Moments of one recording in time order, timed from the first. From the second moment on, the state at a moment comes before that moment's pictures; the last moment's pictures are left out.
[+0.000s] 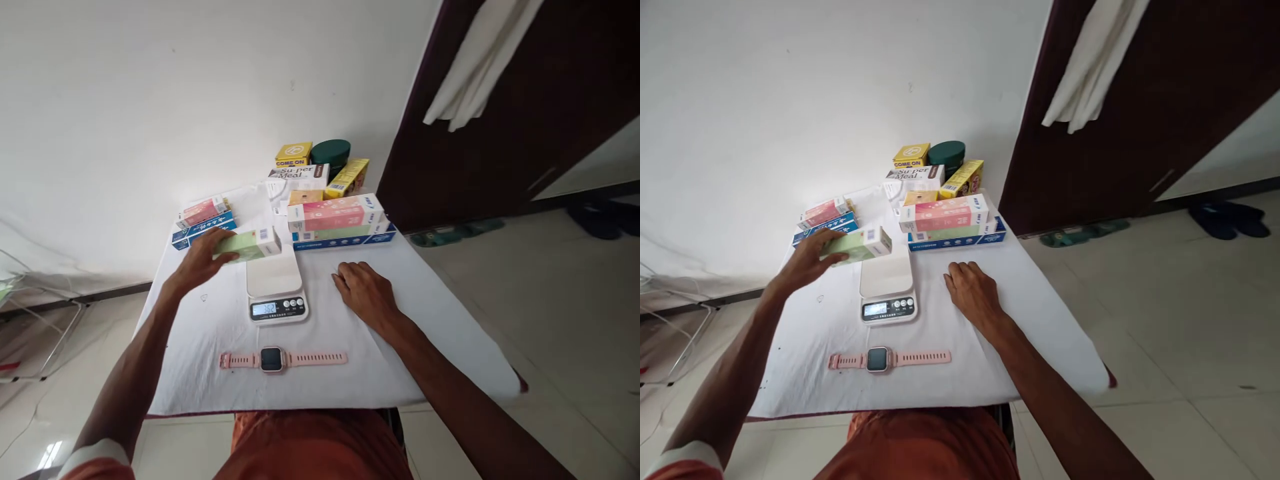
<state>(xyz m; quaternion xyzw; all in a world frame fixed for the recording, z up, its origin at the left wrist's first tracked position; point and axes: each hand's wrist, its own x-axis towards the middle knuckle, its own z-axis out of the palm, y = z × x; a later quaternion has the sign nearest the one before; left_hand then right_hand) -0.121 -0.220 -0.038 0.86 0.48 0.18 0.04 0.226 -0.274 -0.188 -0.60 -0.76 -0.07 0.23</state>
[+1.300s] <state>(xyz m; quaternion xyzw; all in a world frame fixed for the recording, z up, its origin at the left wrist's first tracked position) -0.073 -0.252 -0.085 0.87 0.42 0.25 -0.07 0.222 -0.276 -0.180 -0.62 -0.76 -0.03 0.20</state>
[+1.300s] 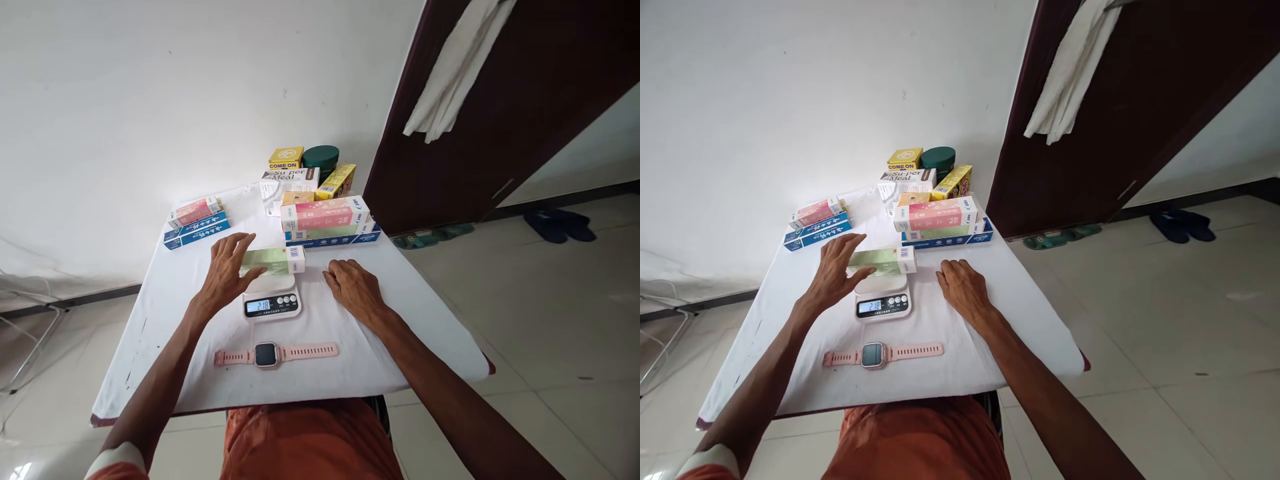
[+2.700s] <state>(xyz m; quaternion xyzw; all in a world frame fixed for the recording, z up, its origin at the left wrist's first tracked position) 0.061 -0.090 -0.041 0.89 0.39 0.24 -0.02 0.226 -0.276 -0.177 -0.62 -0.76 -0.04 0.19</state>
